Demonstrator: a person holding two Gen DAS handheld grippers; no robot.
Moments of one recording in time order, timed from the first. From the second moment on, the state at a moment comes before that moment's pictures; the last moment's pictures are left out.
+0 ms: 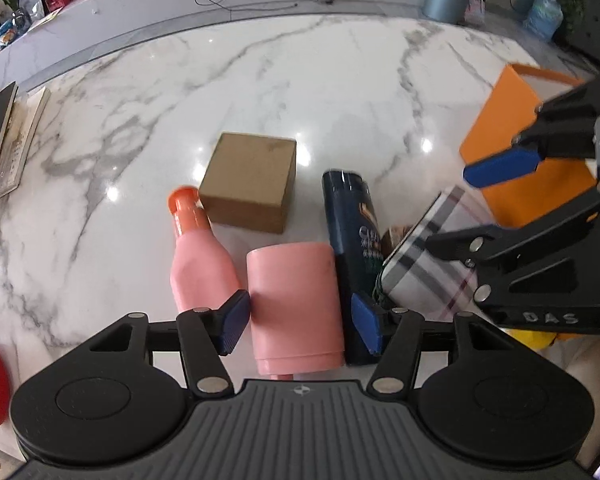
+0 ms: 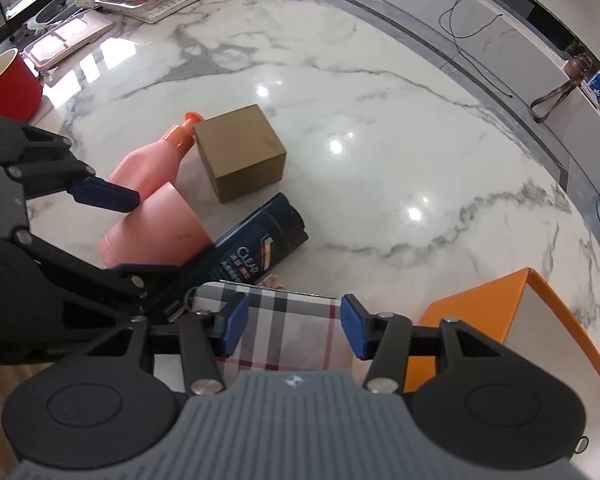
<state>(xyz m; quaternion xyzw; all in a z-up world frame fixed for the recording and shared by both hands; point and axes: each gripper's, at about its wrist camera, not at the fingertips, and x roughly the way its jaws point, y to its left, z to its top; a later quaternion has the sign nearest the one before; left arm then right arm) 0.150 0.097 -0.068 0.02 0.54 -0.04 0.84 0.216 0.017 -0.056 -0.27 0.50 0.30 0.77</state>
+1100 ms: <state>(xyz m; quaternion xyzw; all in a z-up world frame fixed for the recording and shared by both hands) 0.153 0.103 -0.087 0.00 0.58 -0.02 0.82 0.173 0.042 -0.101 -0.48 0.43 0.40 0.66</state>
